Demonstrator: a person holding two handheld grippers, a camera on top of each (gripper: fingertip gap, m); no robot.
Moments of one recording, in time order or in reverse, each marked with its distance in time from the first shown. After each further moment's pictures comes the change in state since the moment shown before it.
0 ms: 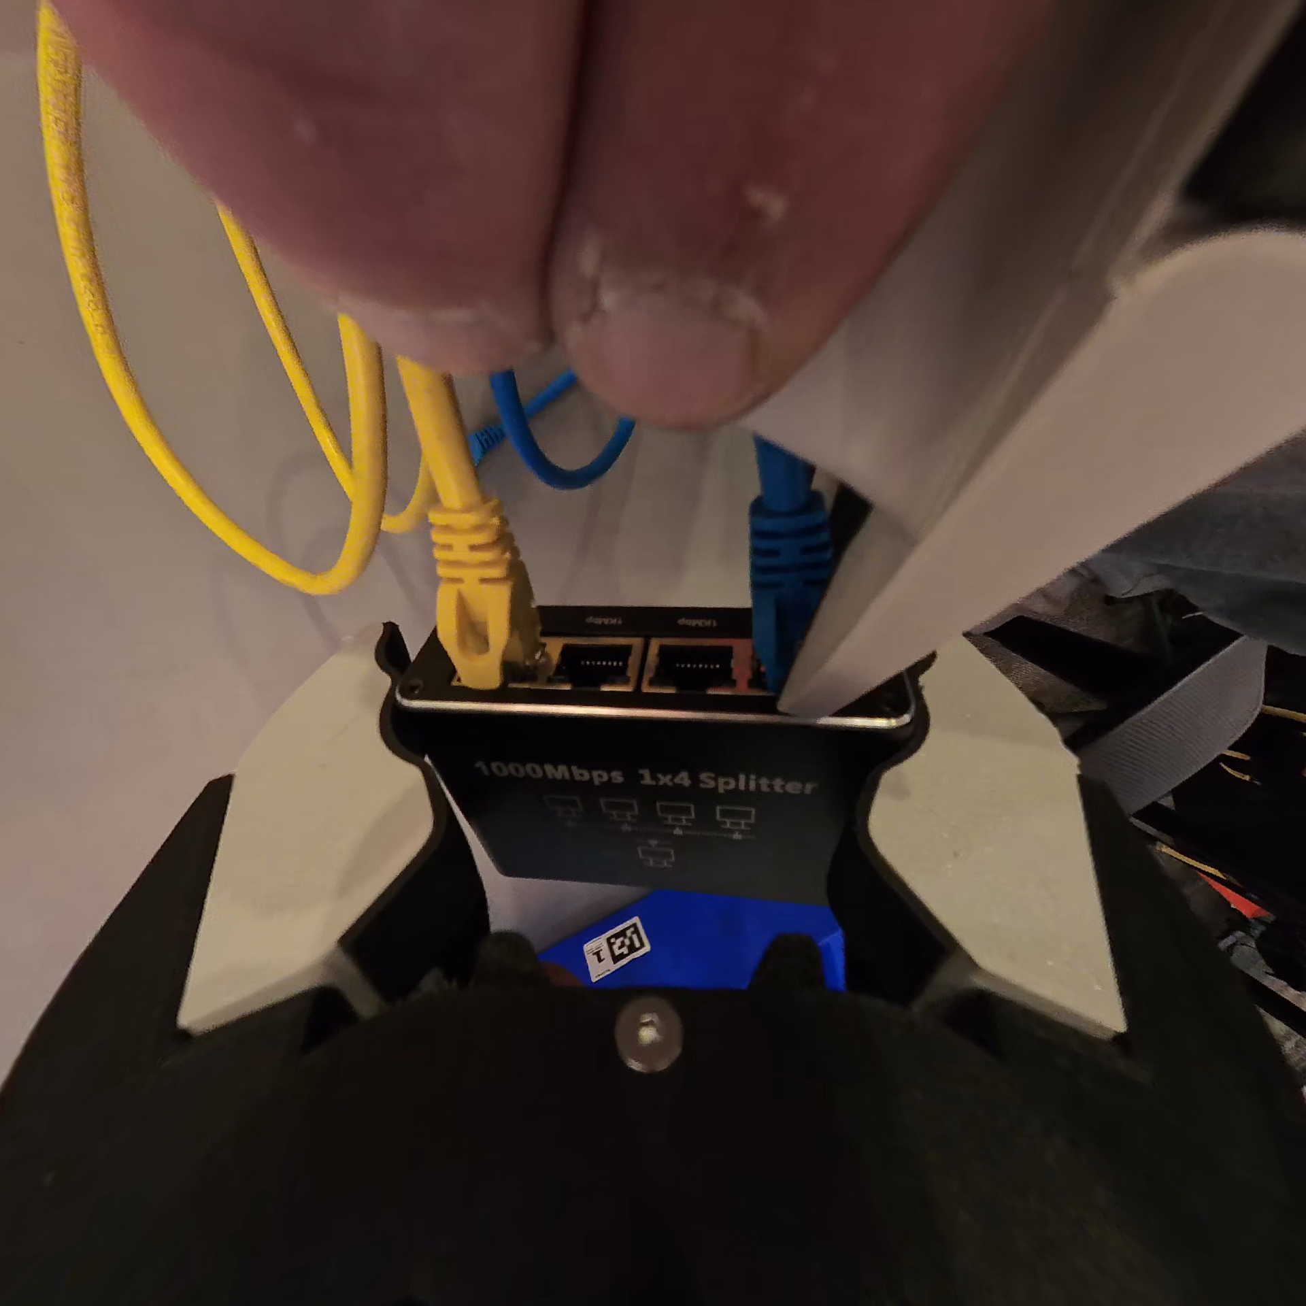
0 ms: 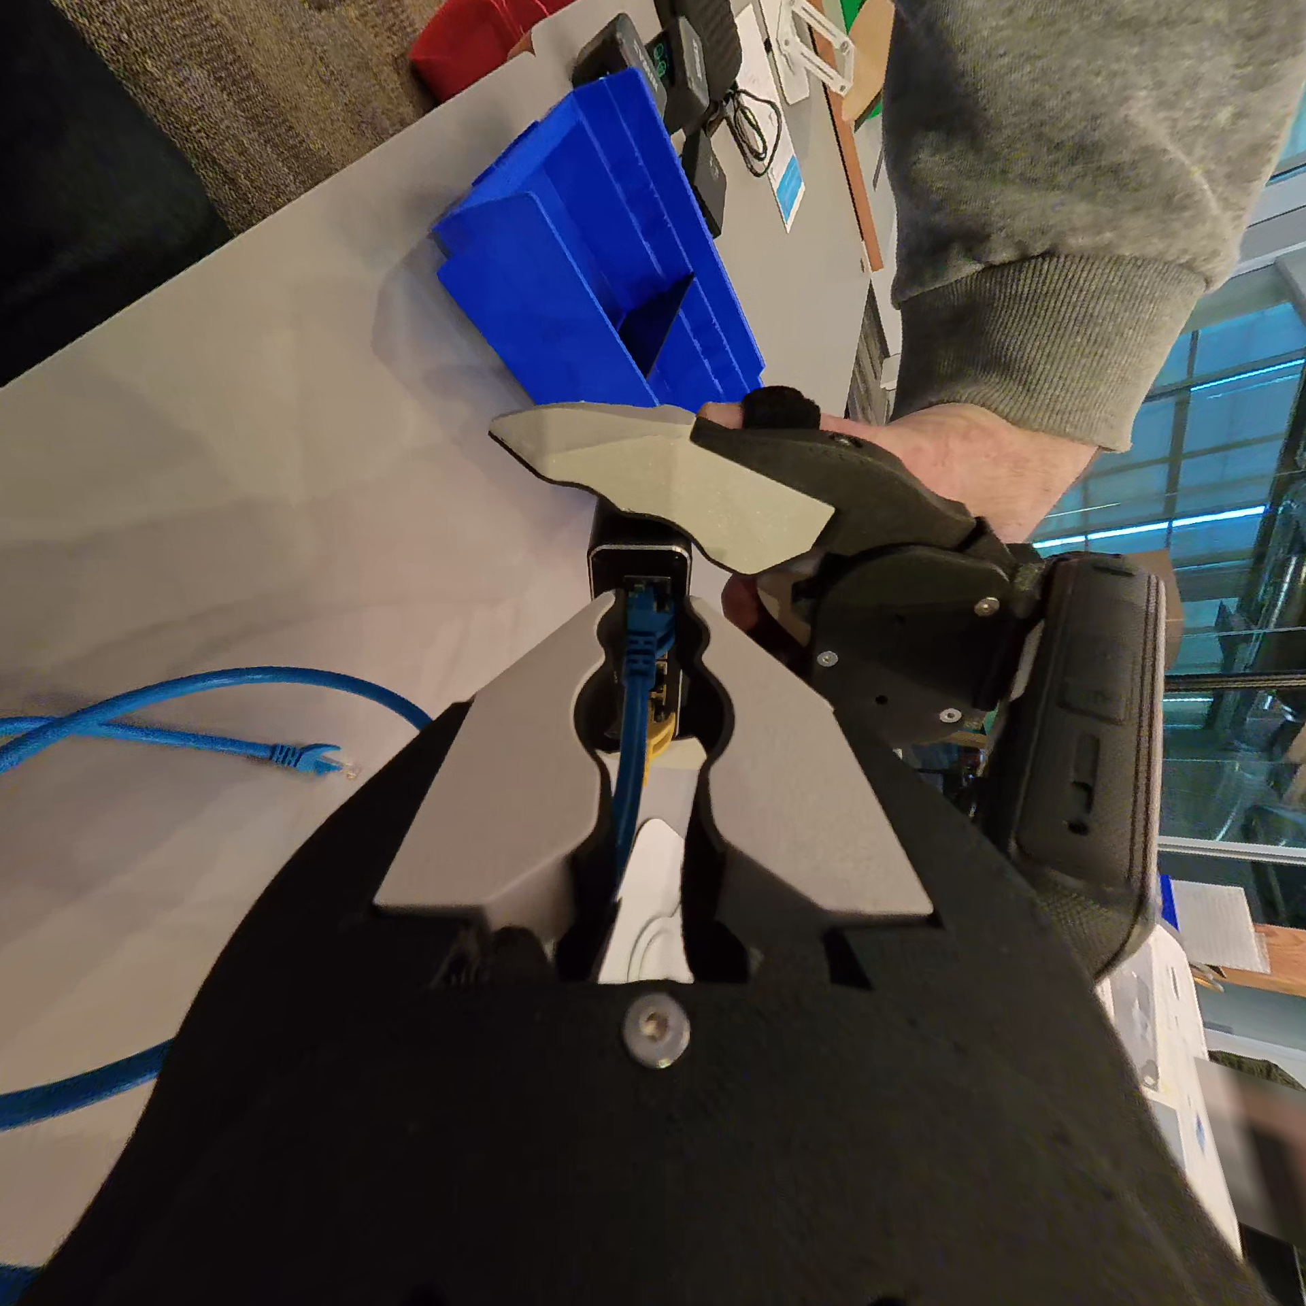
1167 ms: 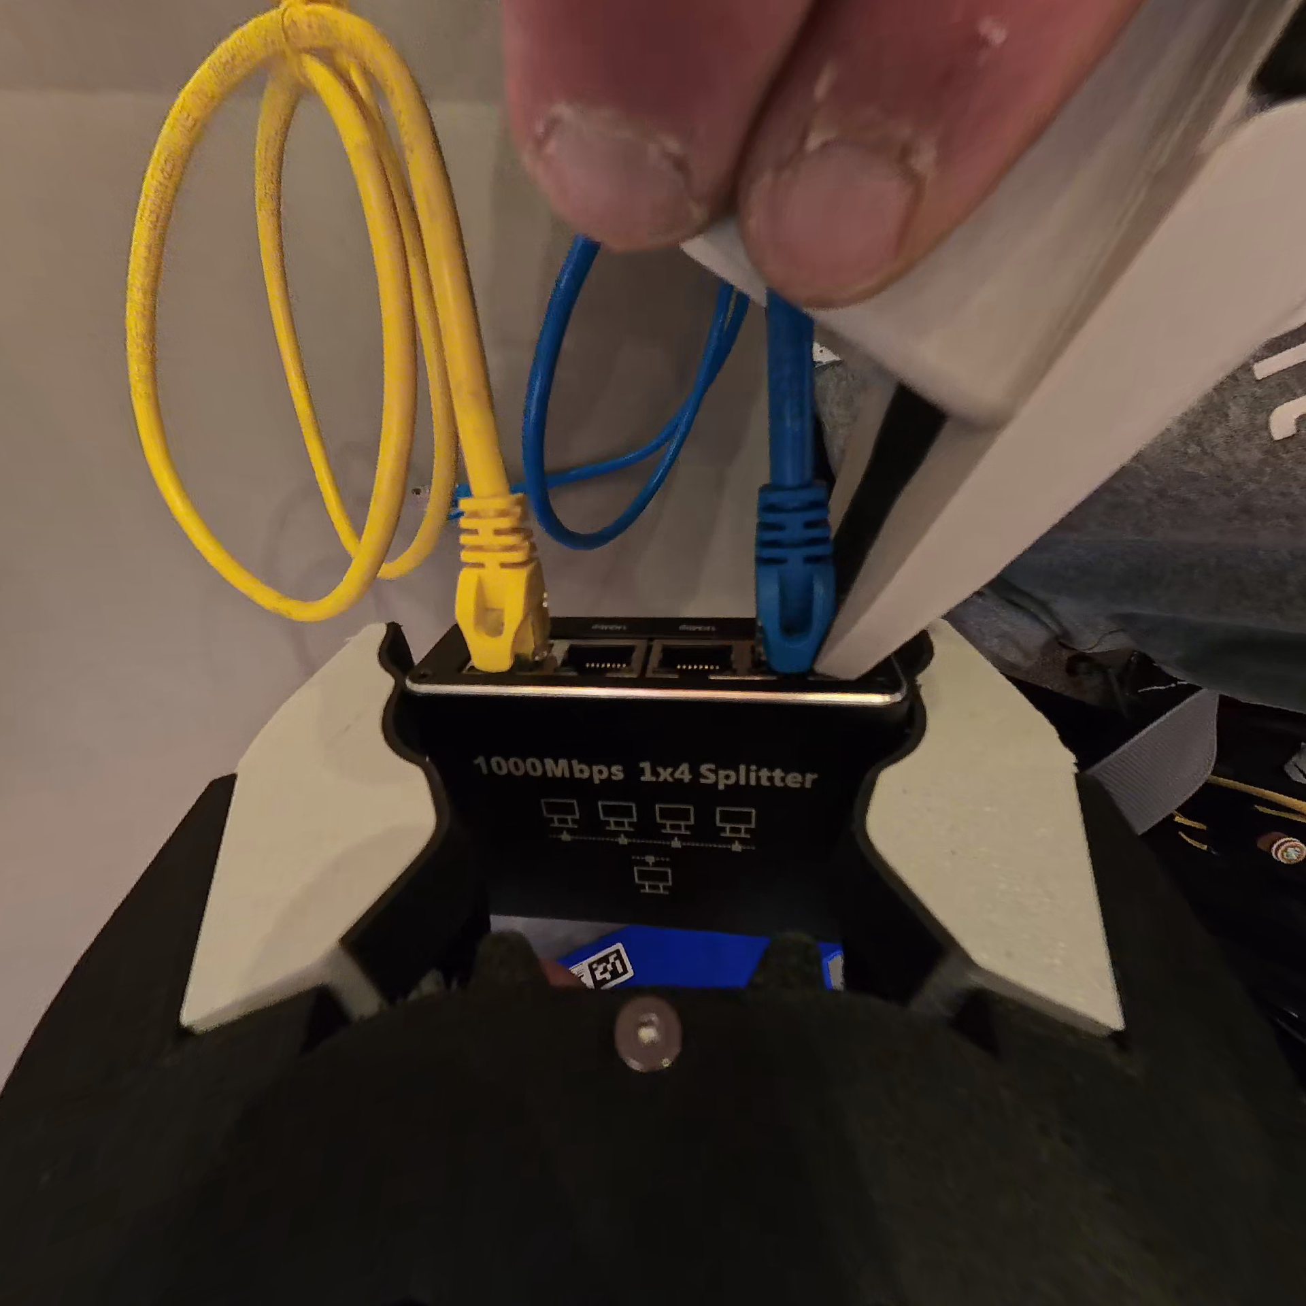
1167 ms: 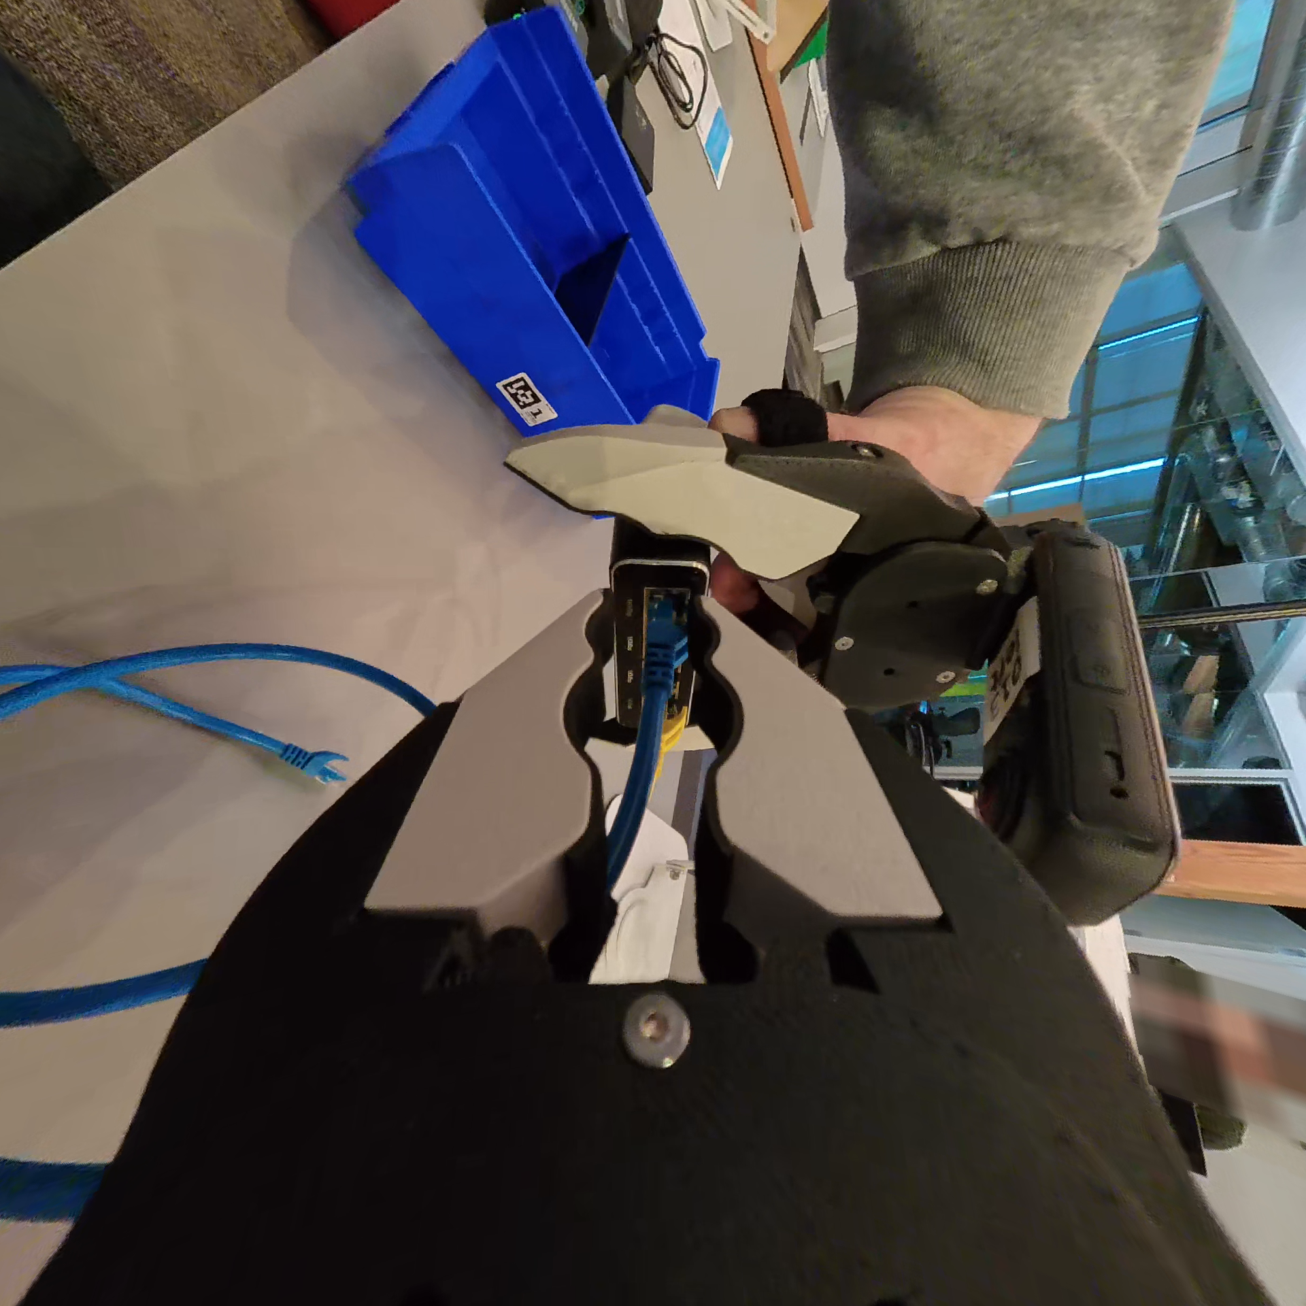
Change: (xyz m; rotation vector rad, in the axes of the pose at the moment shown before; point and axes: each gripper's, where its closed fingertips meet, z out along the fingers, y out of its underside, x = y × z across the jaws) left arm -0.009 -0.003 -0.015 0.095 0.007 -0.070; right arm 0.009 0.005 -0.001 -0.051 0.107 0.000
